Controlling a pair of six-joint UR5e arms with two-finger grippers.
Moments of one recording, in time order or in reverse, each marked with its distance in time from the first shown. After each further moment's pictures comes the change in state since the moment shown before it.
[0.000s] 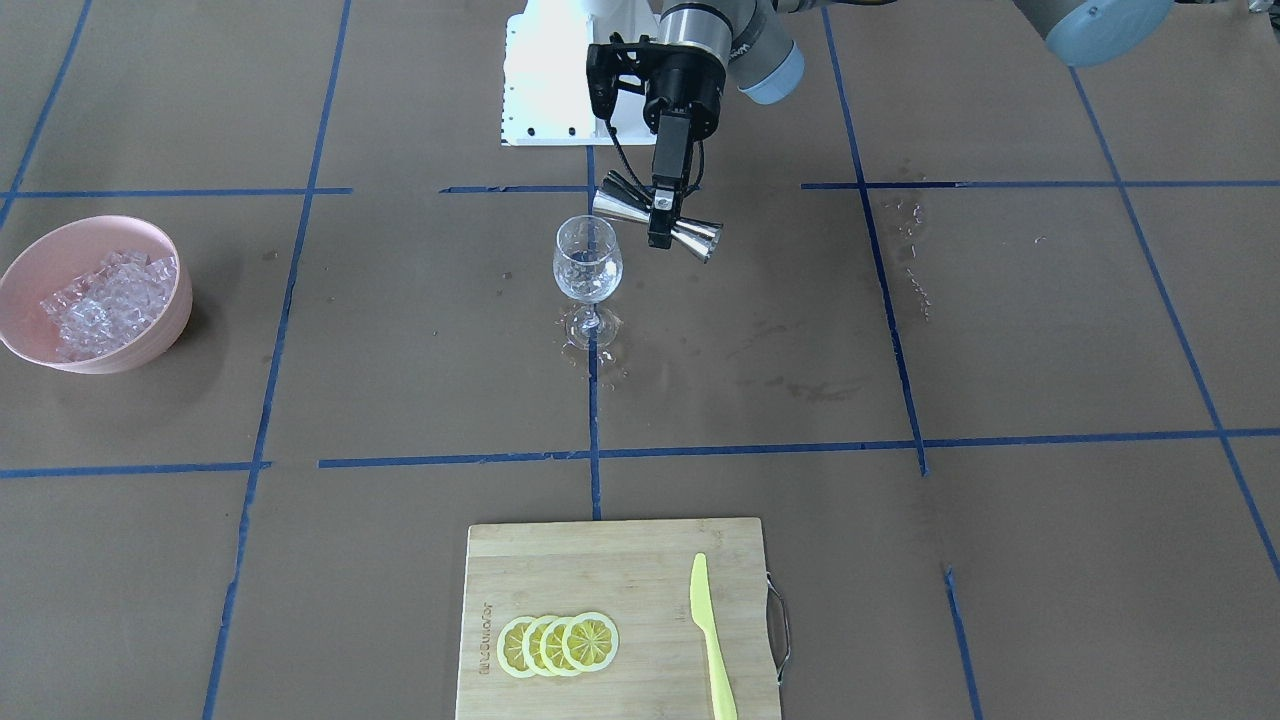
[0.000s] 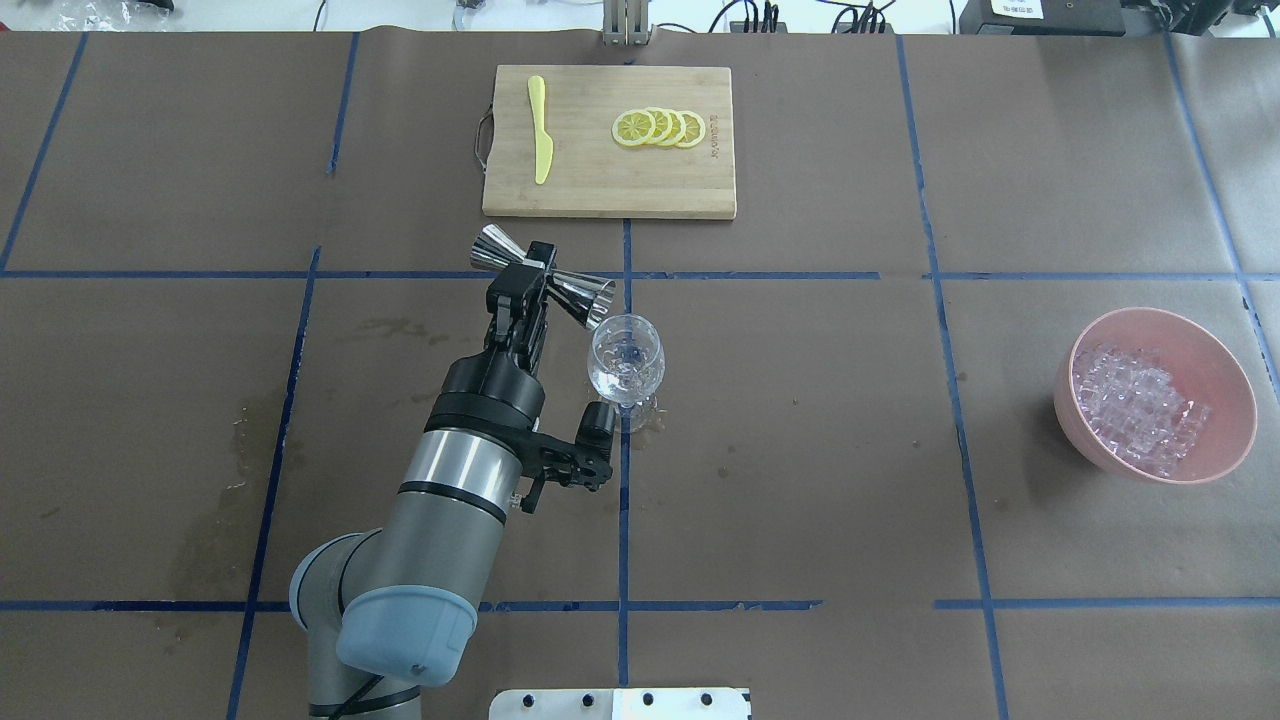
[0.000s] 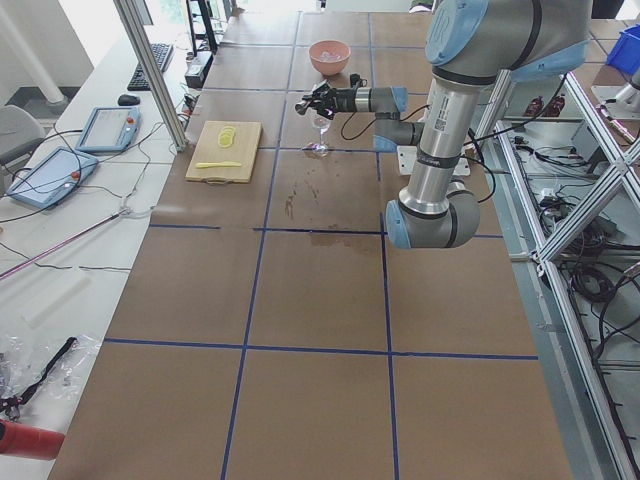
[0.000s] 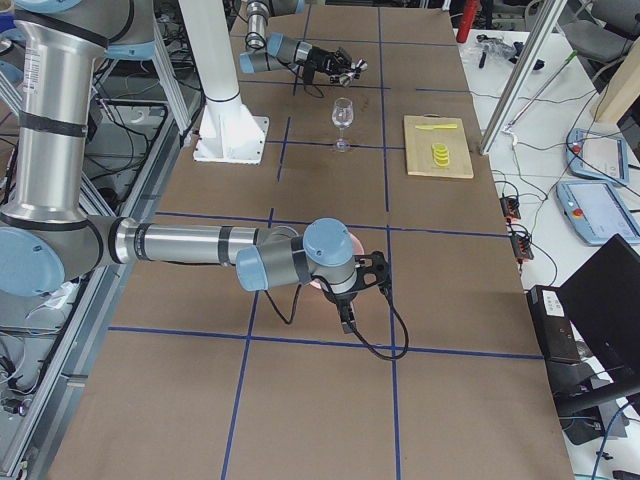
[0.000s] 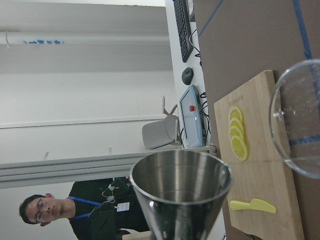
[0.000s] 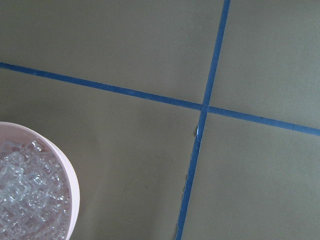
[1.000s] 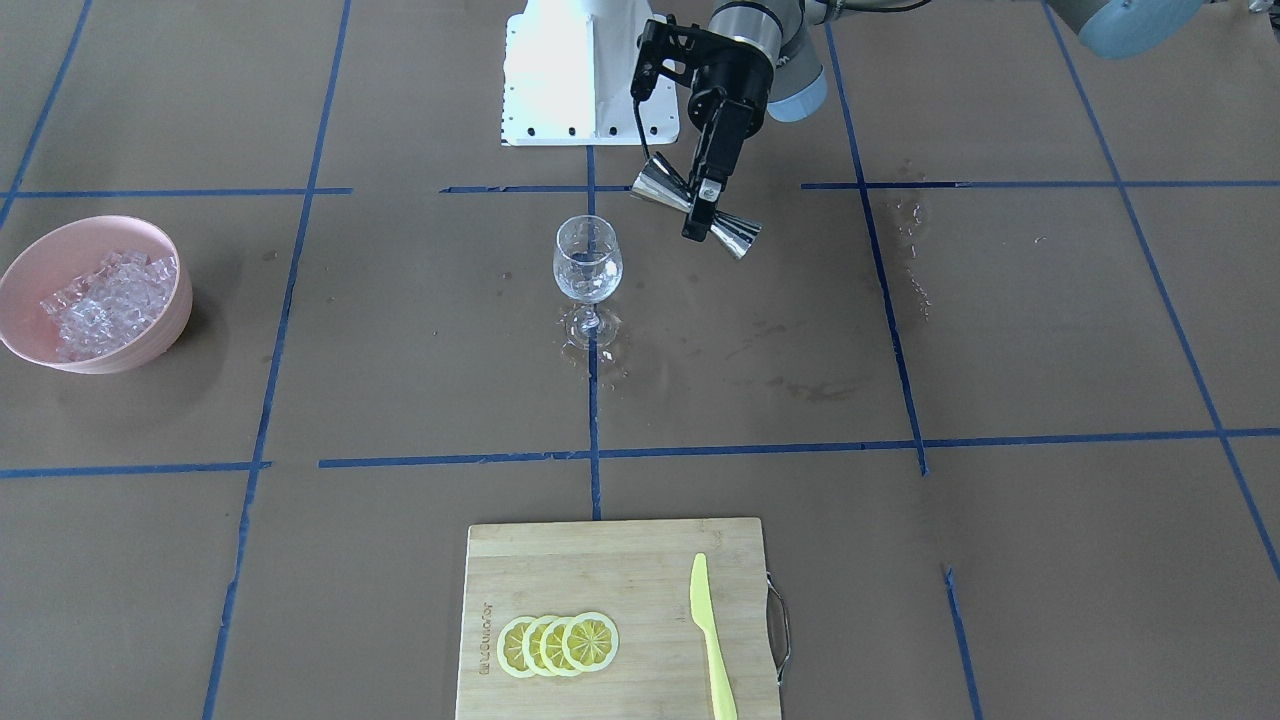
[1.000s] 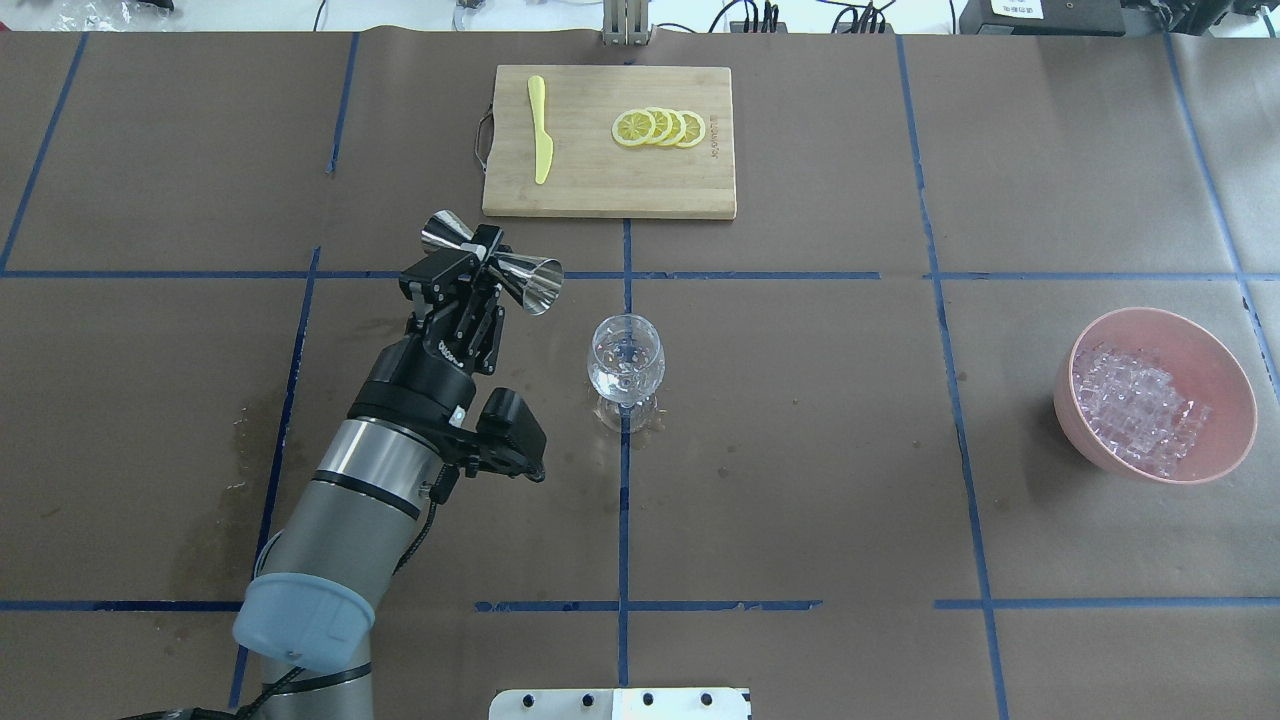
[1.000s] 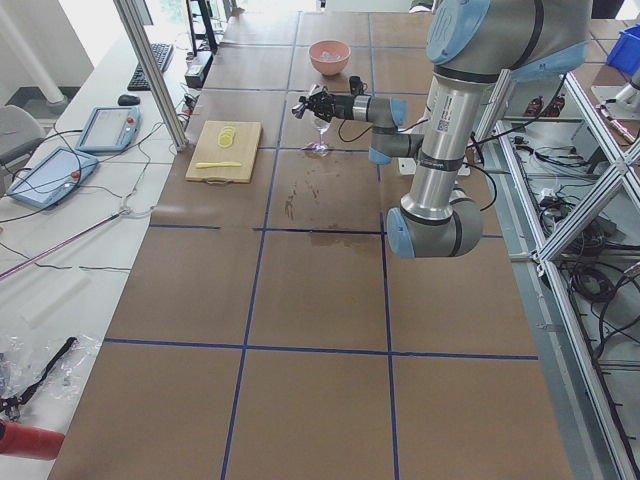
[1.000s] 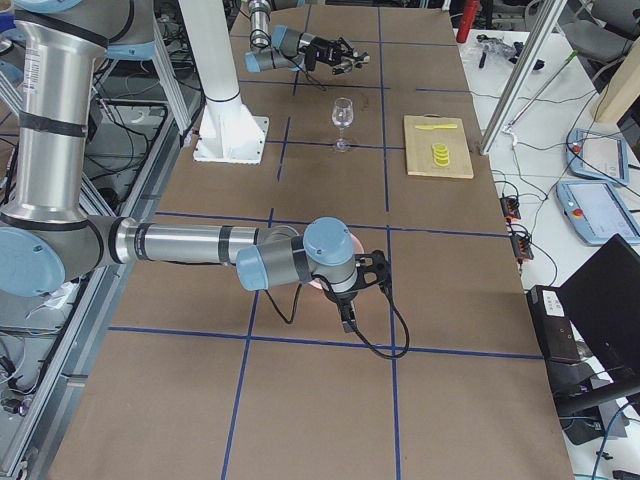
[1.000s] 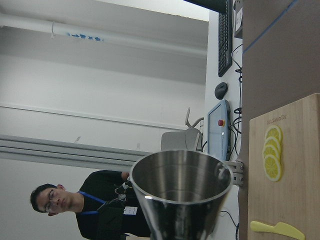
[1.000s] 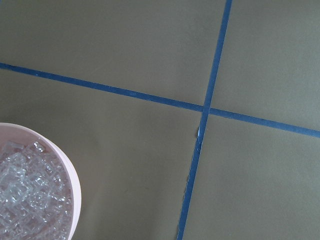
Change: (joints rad) left arm -0.030 0.111 -0.004 -0.331 -0.064 -0.006; right arm 0.000 0.001 0.001 0.002 0.002 0.000
